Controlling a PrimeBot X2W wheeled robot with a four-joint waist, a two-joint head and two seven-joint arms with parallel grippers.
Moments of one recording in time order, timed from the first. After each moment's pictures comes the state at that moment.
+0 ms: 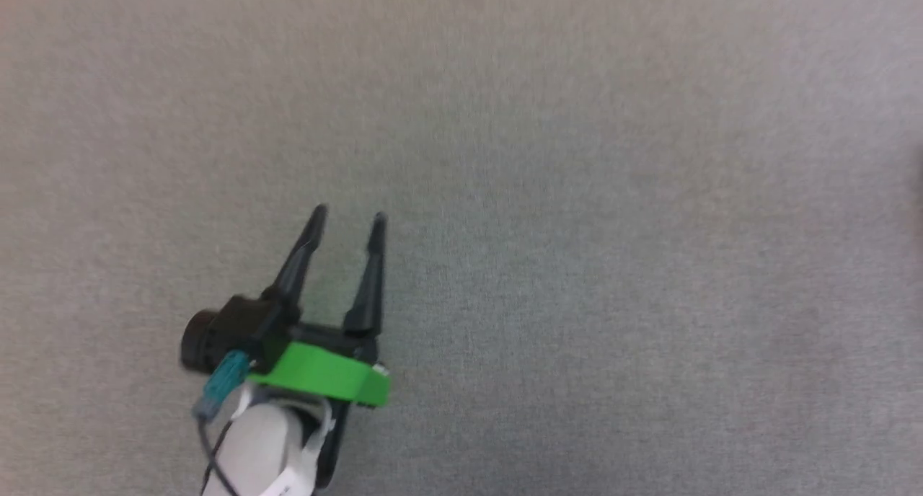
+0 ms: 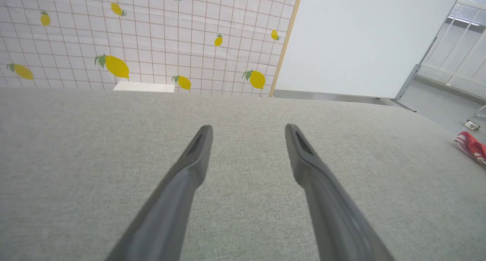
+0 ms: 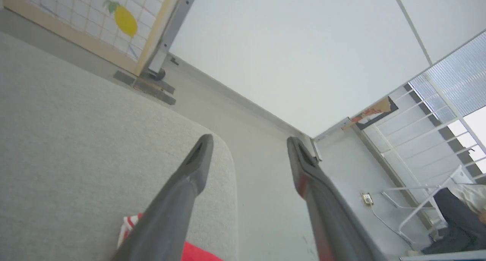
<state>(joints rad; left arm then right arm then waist) -0.18 0.04 -0.17 0.05 -0.19 -0.11 -0.26 -0.72 -0.80 0.06 0.61 0.08 0.13 -0.07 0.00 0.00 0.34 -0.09</state>
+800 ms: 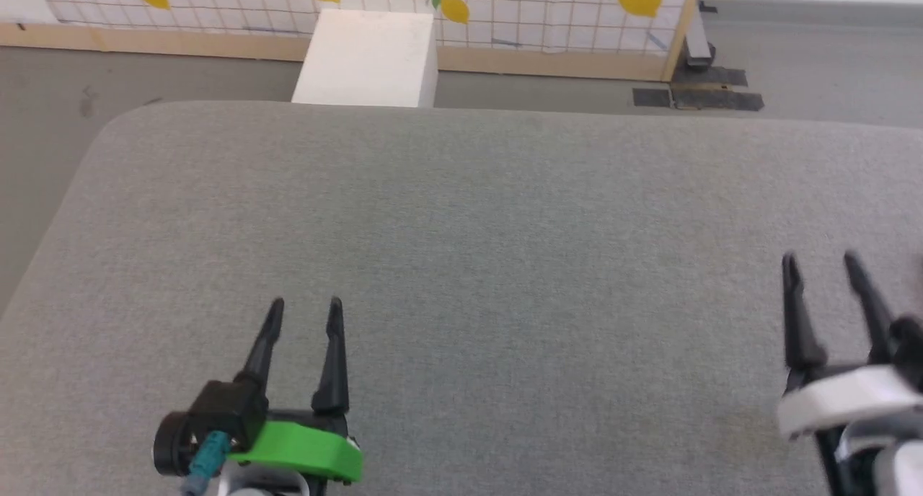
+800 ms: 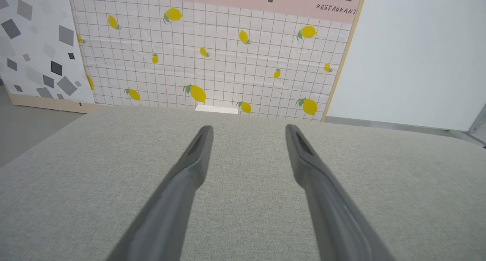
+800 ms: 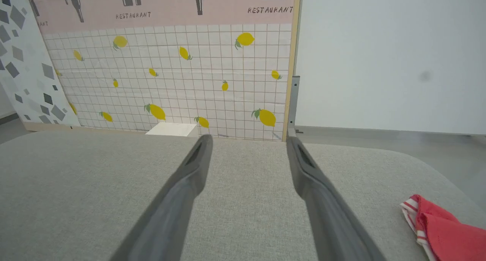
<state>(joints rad) 0.02 0.05 -0.10 0.01 -0.17 -0.03 -0.26 -0.05 -0.14 -0.13 0.06 0.15 0.13 -0.16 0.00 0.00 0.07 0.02</state>
